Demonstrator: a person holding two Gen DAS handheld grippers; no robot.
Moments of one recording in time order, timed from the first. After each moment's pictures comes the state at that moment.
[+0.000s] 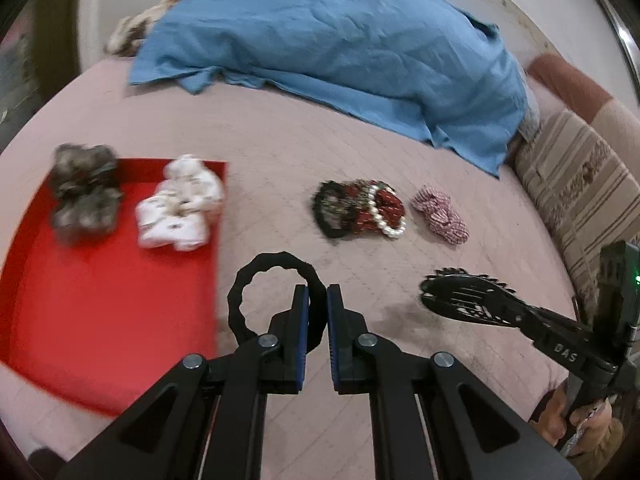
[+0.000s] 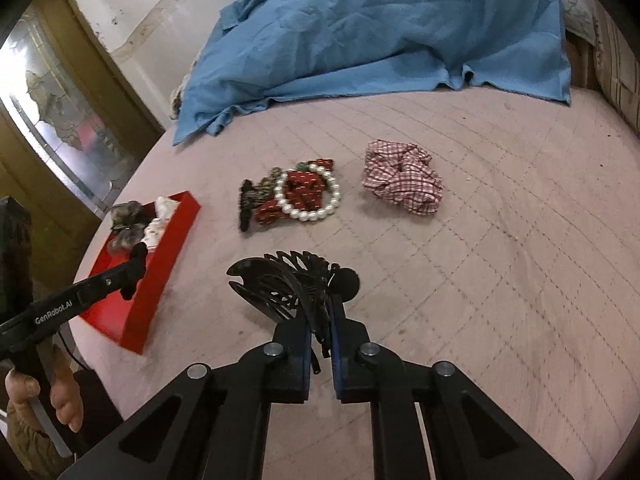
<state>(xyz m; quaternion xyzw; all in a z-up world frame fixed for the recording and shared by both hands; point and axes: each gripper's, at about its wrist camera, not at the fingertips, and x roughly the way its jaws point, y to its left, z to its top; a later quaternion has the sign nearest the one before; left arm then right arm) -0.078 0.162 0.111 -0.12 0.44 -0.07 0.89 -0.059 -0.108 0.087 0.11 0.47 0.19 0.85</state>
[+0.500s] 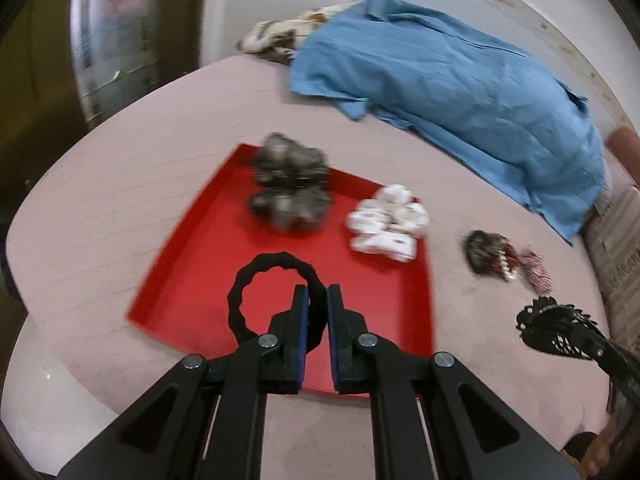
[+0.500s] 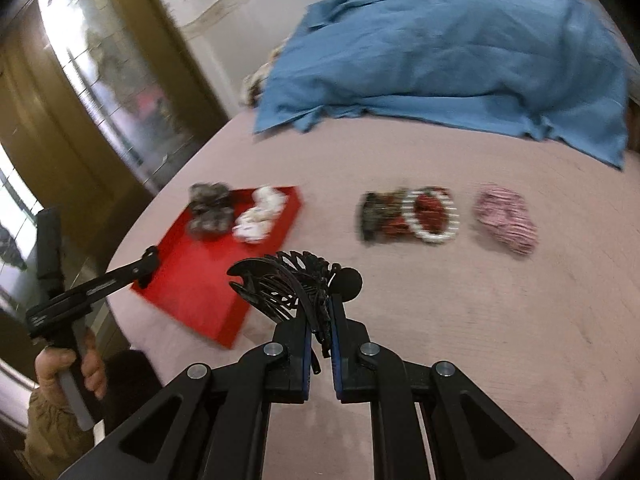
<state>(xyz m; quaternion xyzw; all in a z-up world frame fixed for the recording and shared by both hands) -0.133 0.303 0.118 -0.16 0.42 0.10 0.89 -0.087 -0.012 0.143 0.06 0.45 0.29 0.85</state>
